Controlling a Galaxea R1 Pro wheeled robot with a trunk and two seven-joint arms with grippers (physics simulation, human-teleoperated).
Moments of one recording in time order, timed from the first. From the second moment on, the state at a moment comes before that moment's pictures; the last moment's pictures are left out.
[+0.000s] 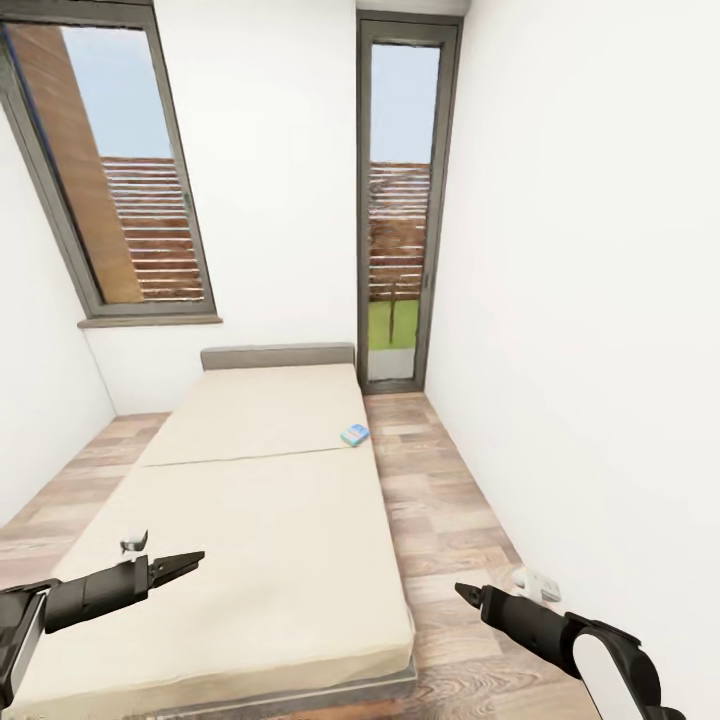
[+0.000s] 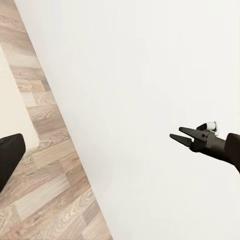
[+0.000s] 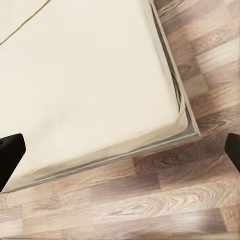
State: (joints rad) left arm -0.41 0.31 0.45 -0.94 -0.05 0.82 -1.49; right arm -0.09 -0.11 -0.03 -1.56 -0.71 0.85 -0.10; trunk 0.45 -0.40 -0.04
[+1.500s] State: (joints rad) left arm -0.41 0.30 0.45 -0.94 -0.05 0.82 -1.49; right arm -0.09 -0.11 -0.03 -1.55 -0.71 0.85 -0.10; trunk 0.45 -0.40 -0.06
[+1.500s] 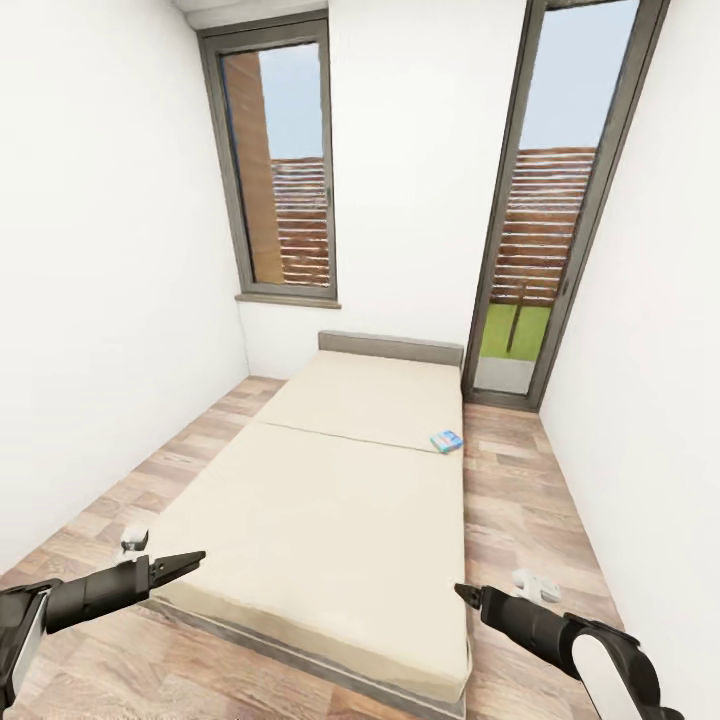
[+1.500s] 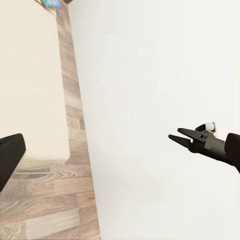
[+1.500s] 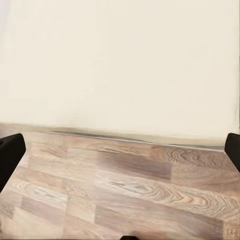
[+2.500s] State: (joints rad) left arm -0.41 0.30 0.45 -0.94 -0.05 0.82 -1.50; right arm -0.09 -0.11 -0.03 -1.55 -0.71 0.85 -0.10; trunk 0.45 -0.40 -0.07
